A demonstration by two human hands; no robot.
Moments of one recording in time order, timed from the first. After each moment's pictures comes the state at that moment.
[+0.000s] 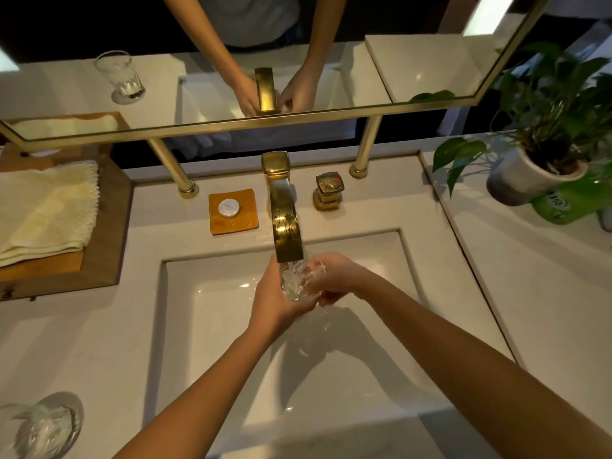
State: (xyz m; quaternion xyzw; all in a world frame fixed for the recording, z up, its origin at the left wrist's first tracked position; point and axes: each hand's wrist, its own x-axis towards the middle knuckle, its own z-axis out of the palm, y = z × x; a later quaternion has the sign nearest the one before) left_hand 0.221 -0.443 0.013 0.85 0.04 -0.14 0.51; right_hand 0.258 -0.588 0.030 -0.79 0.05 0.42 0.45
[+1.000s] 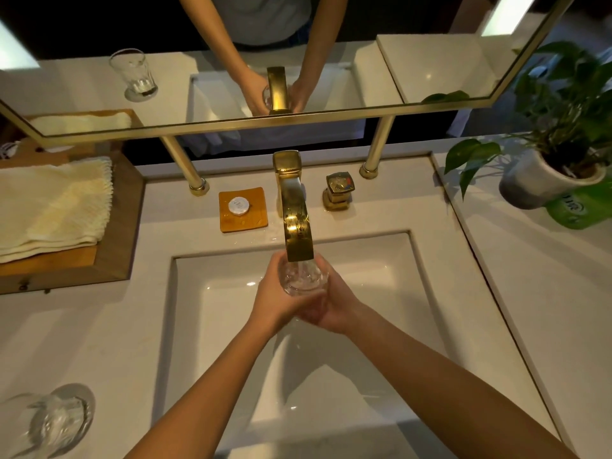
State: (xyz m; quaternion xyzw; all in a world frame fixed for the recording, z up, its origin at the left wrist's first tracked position) left_hand 0.224 -0.428 0.015 0.78 0.07 -0.15 0.61; right_hand 0.230 -0.553 -0.021 -0.32 0.30 0.39 0.81
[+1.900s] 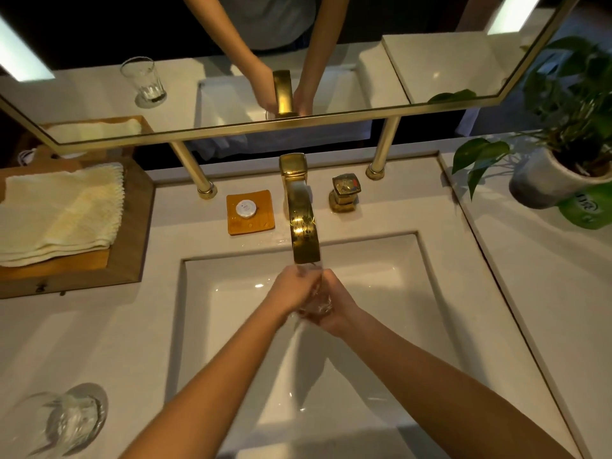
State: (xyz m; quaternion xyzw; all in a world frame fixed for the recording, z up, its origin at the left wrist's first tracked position) left_hand 0.245 -0.437 0.029 0.81 0.06 -0.31 0.50; right_hand 0.234 -0.540 -0.053 -0.37 0.38 0.28 0.80
